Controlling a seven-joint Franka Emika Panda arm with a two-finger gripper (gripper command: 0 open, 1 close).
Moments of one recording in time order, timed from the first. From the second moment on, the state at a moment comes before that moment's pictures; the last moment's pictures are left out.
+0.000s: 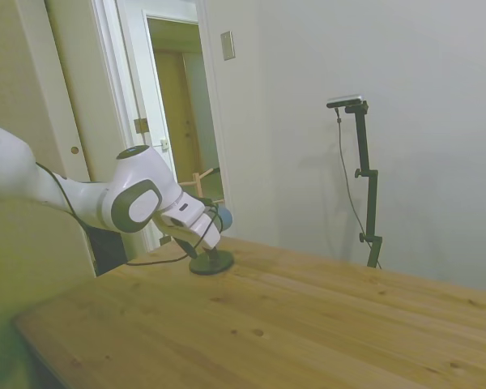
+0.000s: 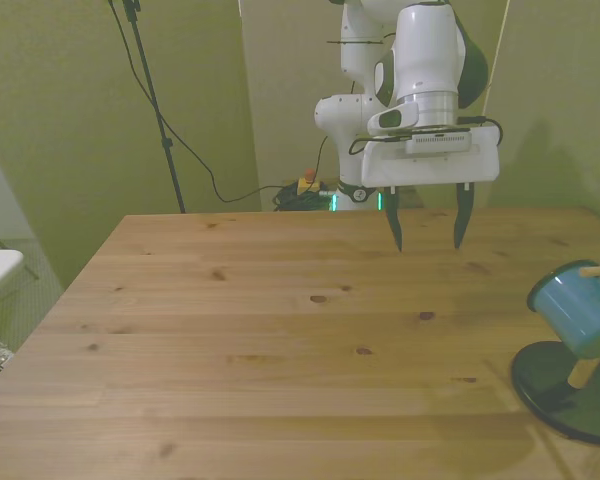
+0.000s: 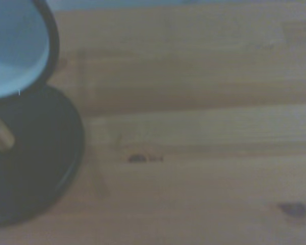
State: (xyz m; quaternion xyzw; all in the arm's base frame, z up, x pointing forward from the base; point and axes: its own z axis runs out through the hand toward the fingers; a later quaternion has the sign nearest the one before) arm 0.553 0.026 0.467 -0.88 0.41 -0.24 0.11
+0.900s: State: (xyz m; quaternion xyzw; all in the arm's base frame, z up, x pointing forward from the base) arm 0.656 0.066 0.454 -0.85 0.39 -0.31 0.18
